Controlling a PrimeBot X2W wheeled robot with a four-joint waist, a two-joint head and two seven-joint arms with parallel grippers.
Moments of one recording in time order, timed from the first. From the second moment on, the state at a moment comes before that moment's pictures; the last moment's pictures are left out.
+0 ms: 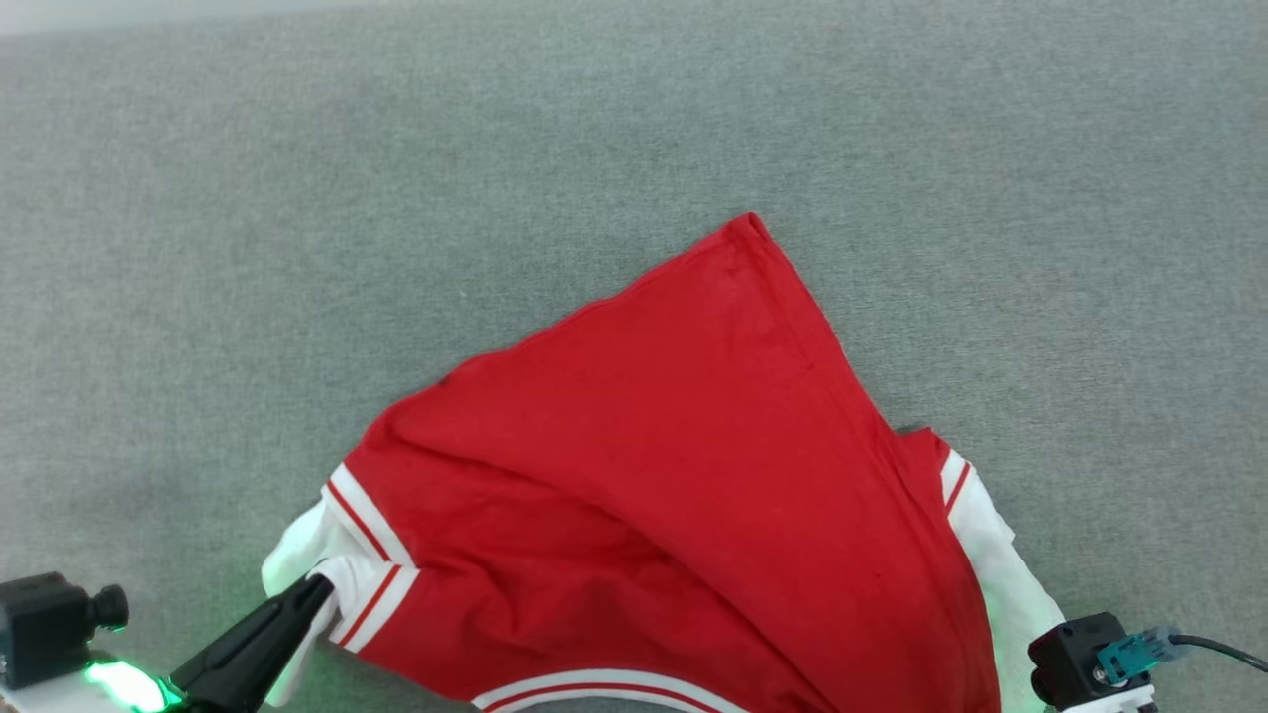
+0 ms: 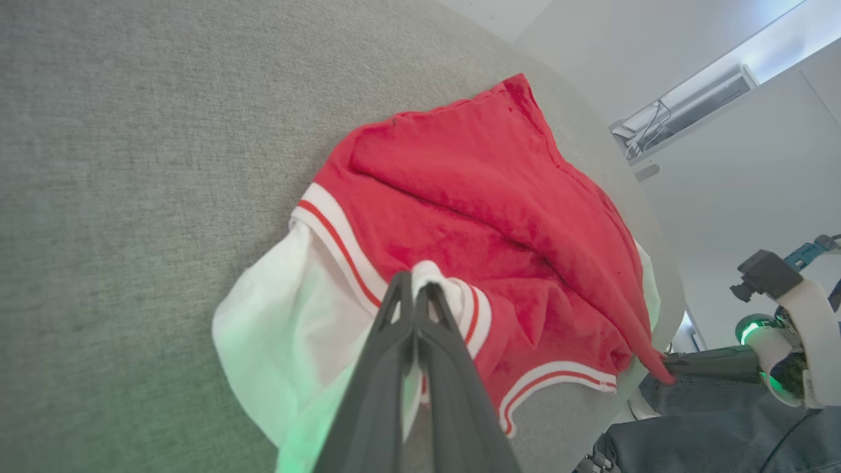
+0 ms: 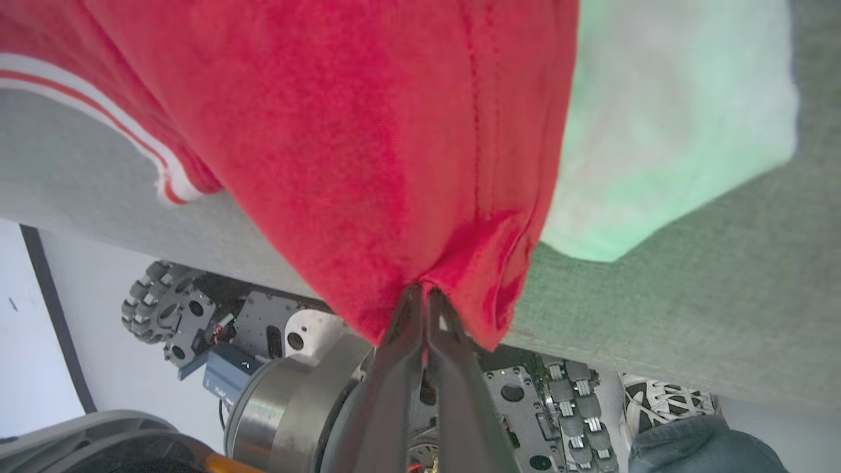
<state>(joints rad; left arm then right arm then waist) -0.02 1.10 -0.58 -0.27 -1.33 -0.13 -0.26 0.28 -0.06 0.07 -0.57 0.30 0.13 1.21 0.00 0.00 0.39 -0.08</state>
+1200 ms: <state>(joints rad) -0.15 1.00 -0.73 -0.22 -1.27 -0.13 -0.26 -0.69 -0.11 0.20 -0.09 0.10 0.13 1.12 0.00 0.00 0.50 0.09</state>
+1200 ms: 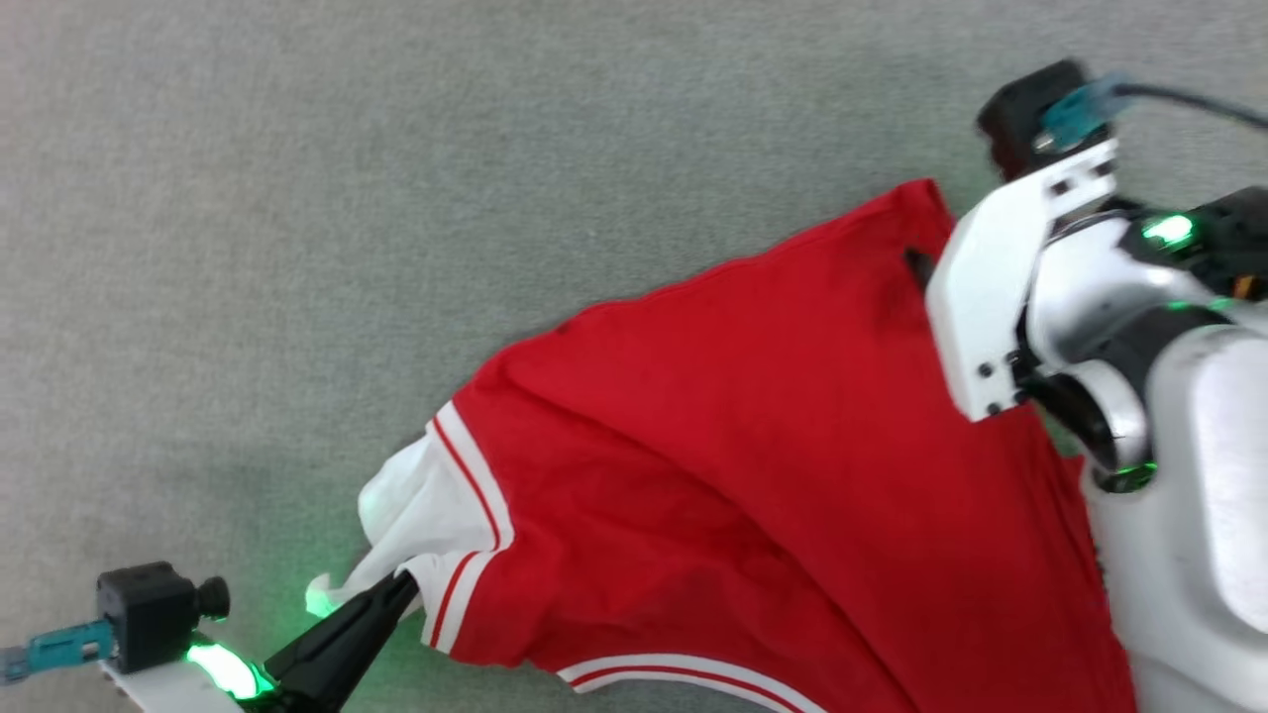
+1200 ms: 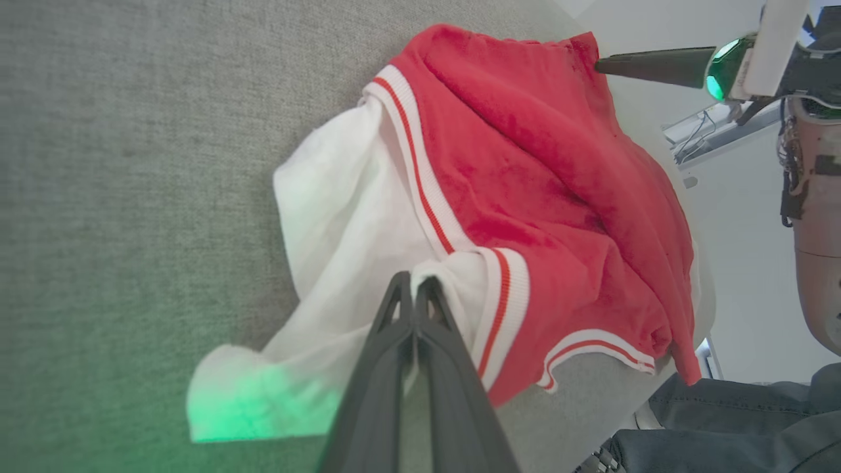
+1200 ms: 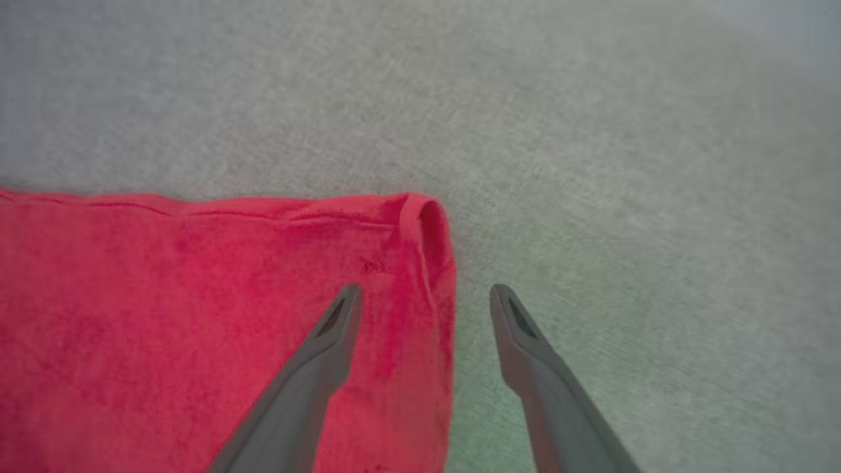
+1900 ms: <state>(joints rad) -0.32 1.06 -0.66 -0.14 -1.34 -0.13 -0.26 -0.79 -0.05 0.04 0.02 0.21 0.13 0.96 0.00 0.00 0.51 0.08</state>
